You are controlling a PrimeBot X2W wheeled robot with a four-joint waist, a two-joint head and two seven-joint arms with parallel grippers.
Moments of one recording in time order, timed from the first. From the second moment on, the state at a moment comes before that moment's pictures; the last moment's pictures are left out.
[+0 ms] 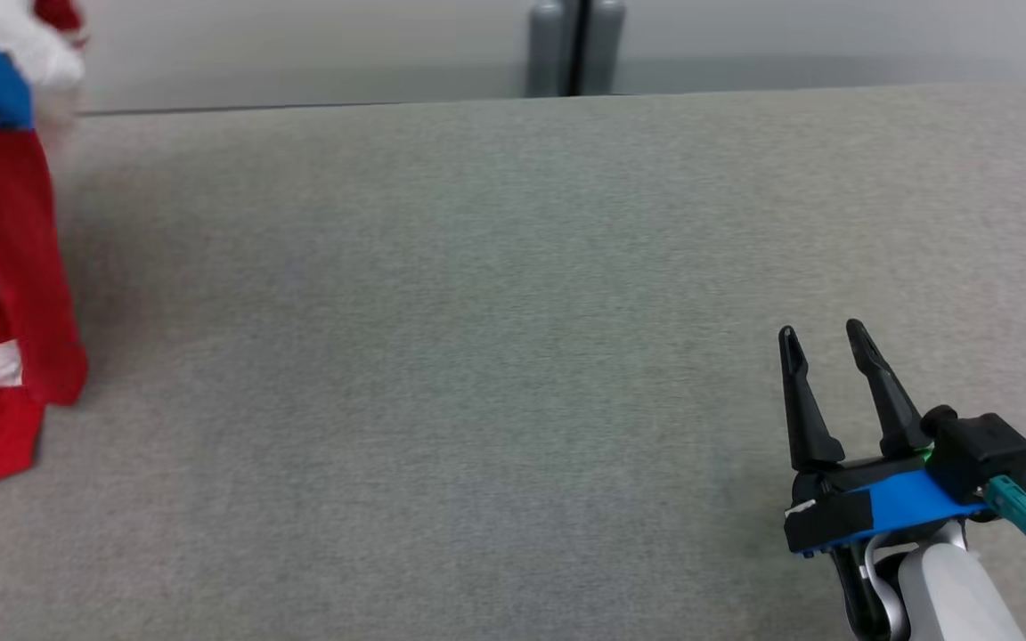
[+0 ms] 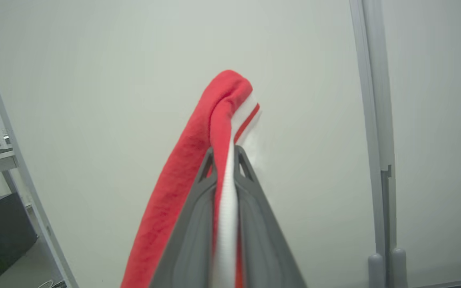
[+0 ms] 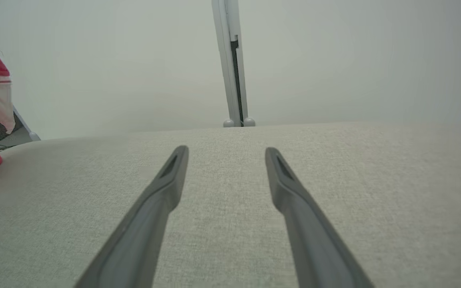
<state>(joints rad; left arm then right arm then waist) -0.95 0.44 -0.15 0.52 -0.23 -0.08 -0.11 -0.22 -0.05 0.03 0.23 0.18 0.13 -0.26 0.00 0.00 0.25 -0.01</state>
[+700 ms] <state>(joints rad) -1.08 0.17 -0.42 0.24 -0.27 -0.11 0.05 -0.21 -0.05 0.02 0.24 0.26 0.13 -0.26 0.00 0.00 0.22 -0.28</state>
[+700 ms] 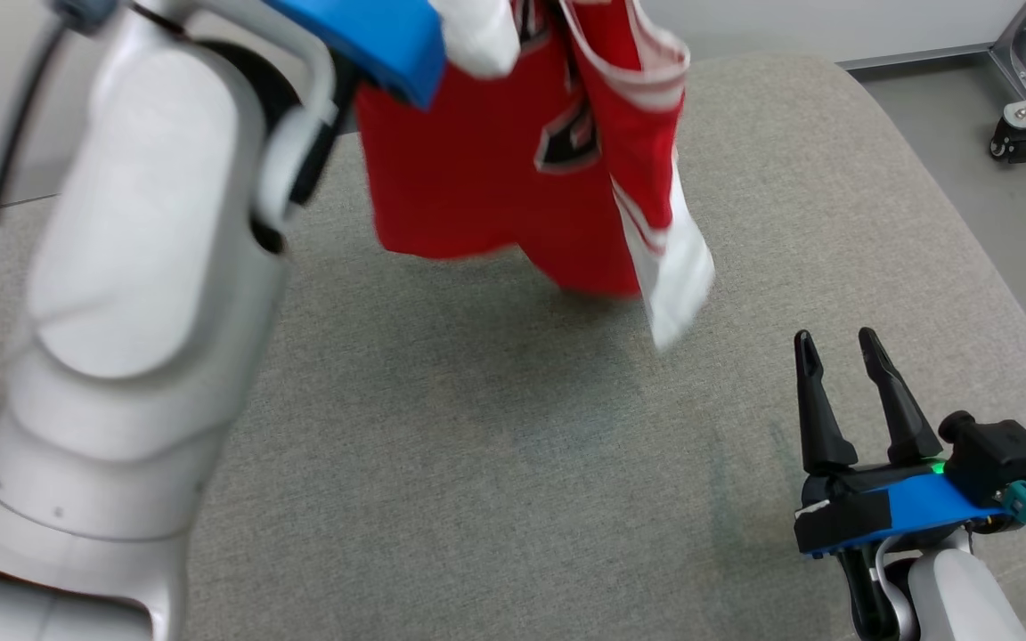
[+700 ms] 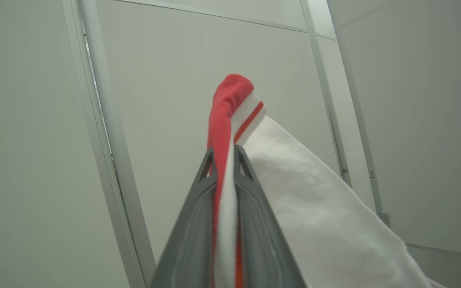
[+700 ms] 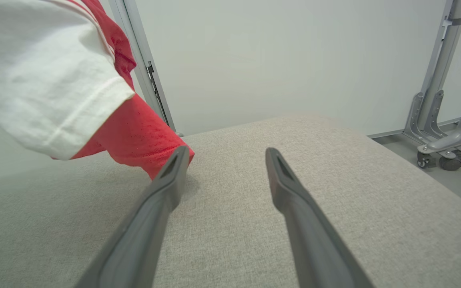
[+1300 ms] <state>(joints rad) -0.52 0.19 -0.46 0.48 -0.35 -0.04 -0.11 -0.20 -0.05 0.02 0.25 0.24 0.13 -0.26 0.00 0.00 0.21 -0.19</state>
